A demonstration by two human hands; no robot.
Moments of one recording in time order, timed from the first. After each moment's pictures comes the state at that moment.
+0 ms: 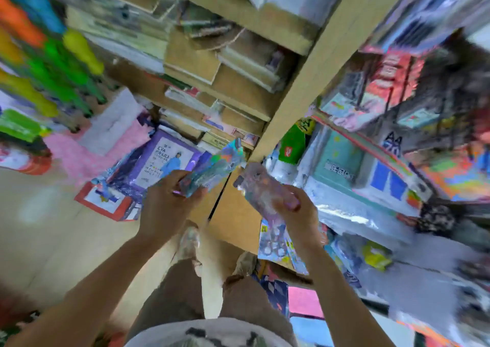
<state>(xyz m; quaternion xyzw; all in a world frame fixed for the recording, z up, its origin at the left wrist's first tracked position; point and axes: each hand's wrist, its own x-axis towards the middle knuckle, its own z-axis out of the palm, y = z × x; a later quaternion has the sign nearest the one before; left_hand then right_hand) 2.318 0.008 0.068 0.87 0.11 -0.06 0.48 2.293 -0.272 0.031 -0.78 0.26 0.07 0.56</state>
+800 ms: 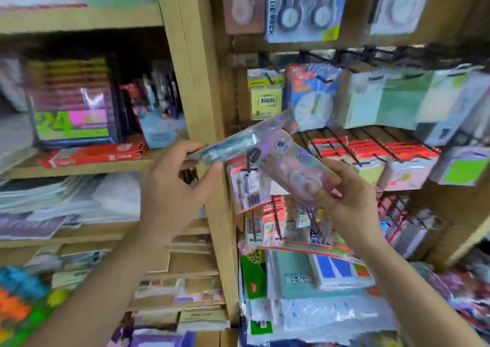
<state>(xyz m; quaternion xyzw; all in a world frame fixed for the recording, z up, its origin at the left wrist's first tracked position) 2.425 -0.133 0.450 0.76 -0.33 0.30 0.47 2.312 -0.392 0.395 -0.75 0.06 -0.39 0.53</state>
